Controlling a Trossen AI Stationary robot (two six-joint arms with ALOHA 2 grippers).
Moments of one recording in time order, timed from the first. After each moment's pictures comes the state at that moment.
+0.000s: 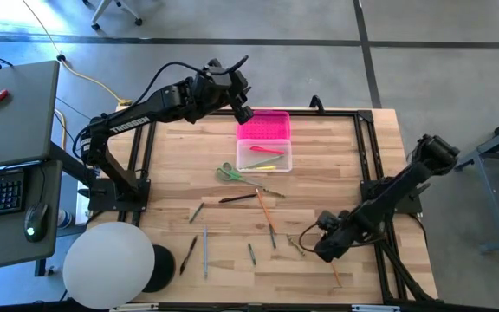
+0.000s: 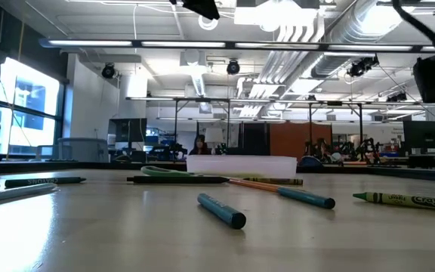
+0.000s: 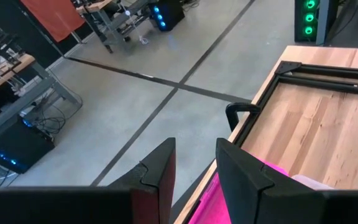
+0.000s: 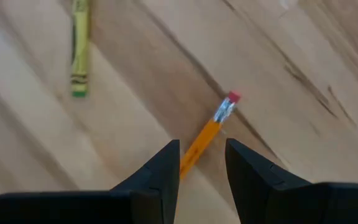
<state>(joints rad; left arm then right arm) 0.29 1.61 1.85 -0.65 -0.52 0.18 0.71 1.44 0.68 -0.53 0.09 1.46</state>
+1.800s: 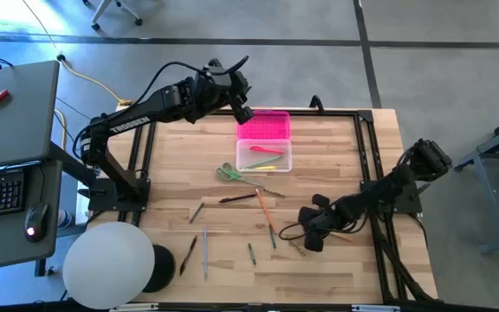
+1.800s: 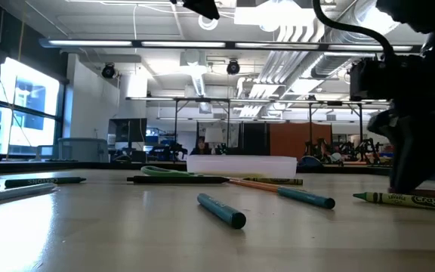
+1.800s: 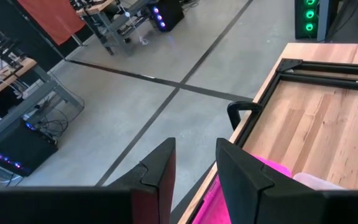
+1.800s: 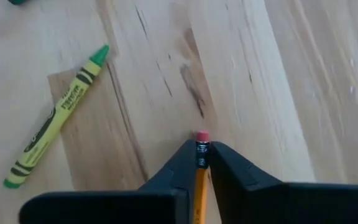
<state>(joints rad) 0.29 1.61 1.85 -0.65 -0.53 0.20 0.45 1.58 0.68 -0.33 0.24 0.69</state>
